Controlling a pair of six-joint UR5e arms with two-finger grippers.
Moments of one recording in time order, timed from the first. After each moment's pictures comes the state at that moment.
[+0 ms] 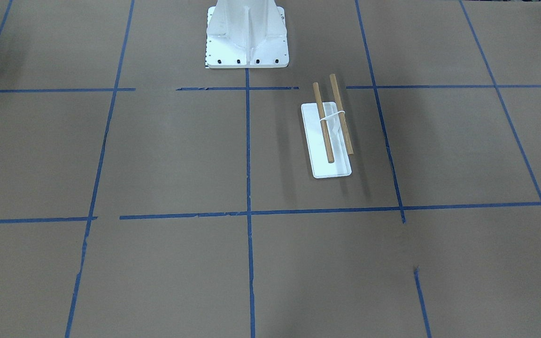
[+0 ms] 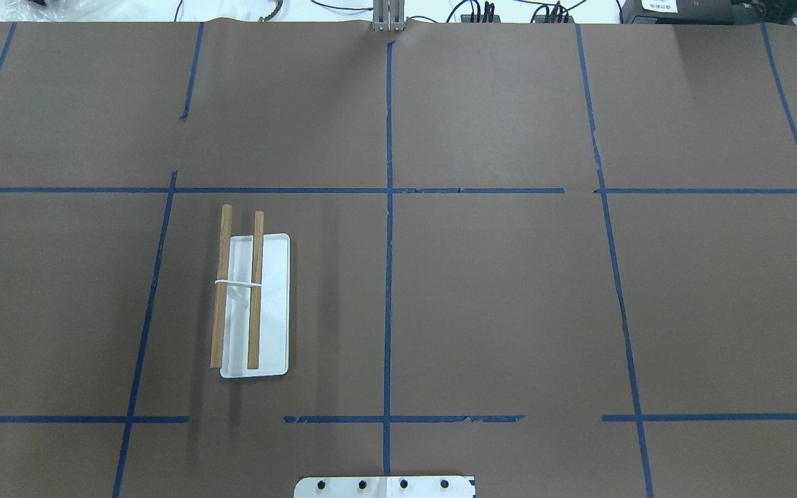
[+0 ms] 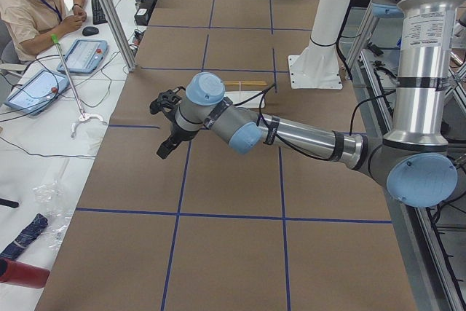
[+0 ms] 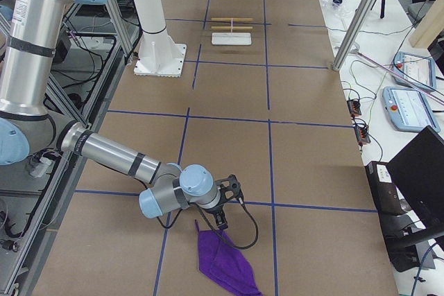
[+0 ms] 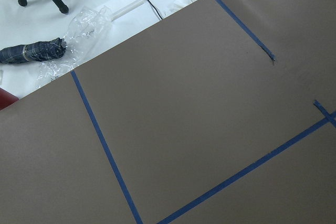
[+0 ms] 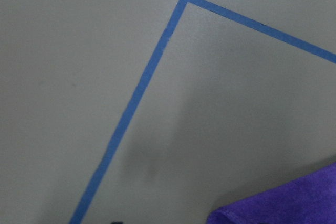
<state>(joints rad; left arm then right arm) -1.52 -1.57 -1.79 -2.05 -2.31 0.02 1.47 -1.84 1.38 -0.72 2.30 -0.07</state>
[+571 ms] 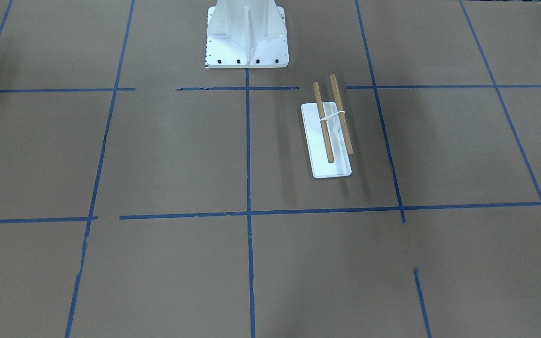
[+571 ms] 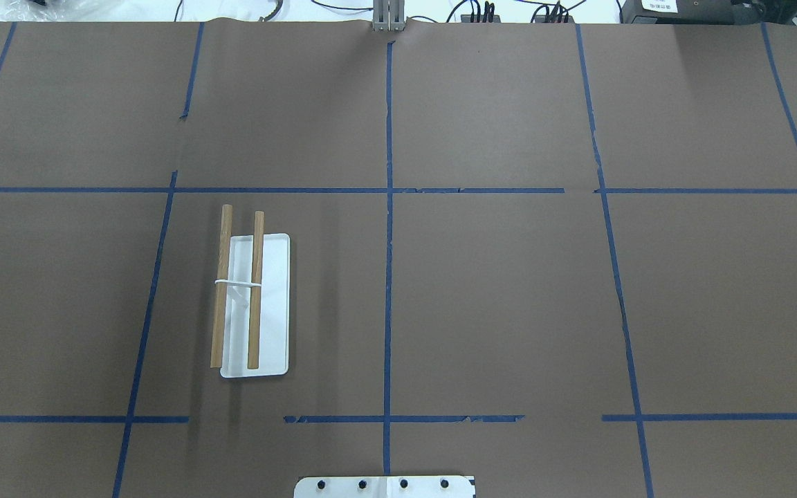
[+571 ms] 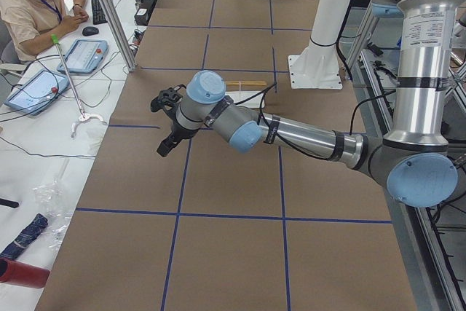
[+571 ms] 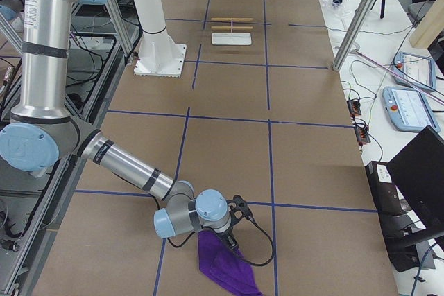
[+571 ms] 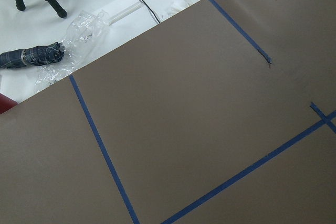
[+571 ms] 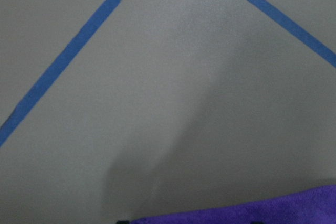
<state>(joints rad) -1.52 -1.57 -1.80 -2.05 -2.31 0.02 1.47 -1.71 1.14 -0.70 2.26 -0.36</state>
